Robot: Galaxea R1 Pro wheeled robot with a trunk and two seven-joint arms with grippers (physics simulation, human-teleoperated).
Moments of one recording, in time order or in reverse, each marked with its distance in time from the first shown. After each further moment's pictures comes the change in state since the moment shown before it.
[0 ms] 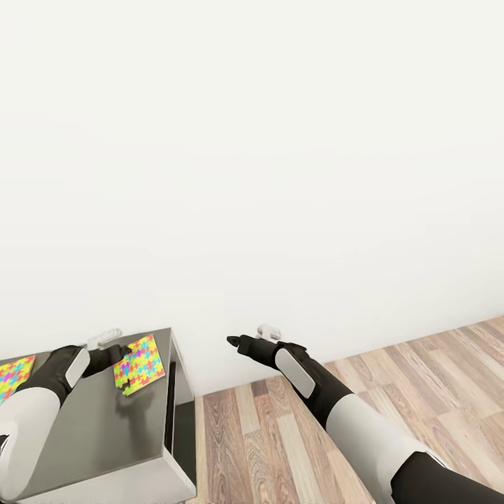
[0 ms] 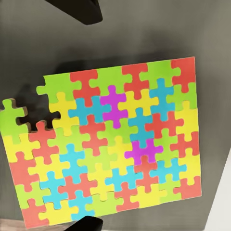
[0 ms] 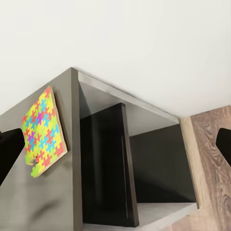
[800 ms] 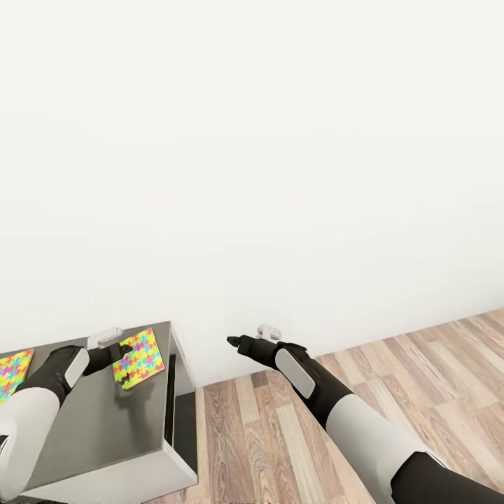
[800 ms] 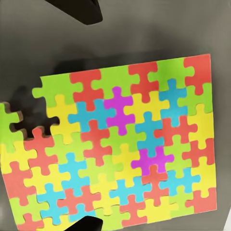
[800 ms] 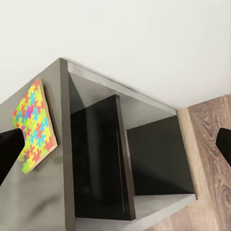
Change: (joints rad) left arm 0.000 0.002 0.001 -0.002 0.001 -0.021 -0.017; right arm 0.001 0.000 0.000 0.001 0.000 0.000 -0.001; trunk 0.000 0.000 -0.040
